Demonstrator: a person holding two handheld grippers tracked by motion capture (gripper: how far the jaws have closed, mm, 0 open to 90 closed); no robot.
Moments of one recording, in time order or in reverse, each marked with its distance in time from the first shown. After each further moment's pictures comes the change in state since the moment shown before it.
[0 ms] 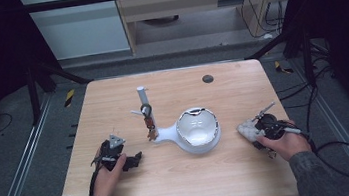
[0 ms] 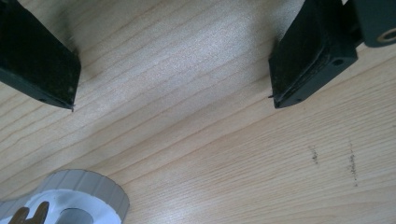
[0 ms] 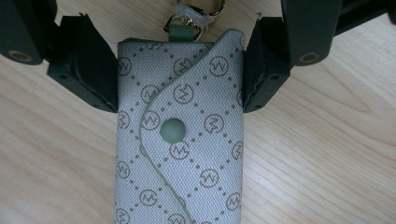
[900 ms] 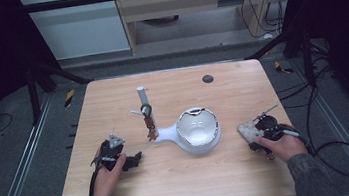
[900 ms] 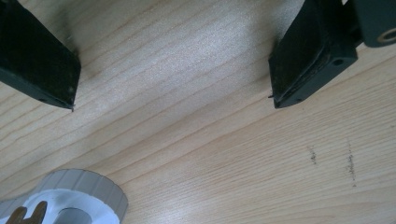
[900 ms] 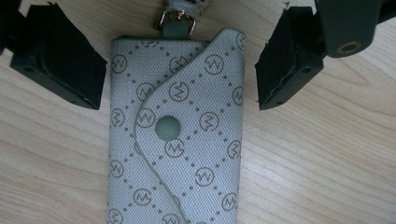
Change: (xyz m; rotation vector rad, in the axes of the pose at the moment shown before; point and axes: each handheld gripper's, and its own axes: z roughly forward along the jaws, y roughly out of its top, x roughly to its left) left arm 0.000 0.000 0.000 -0.001 0.001 -0.002; right arm -0.001 -0.005 0.017 0.003 0.043 0.157
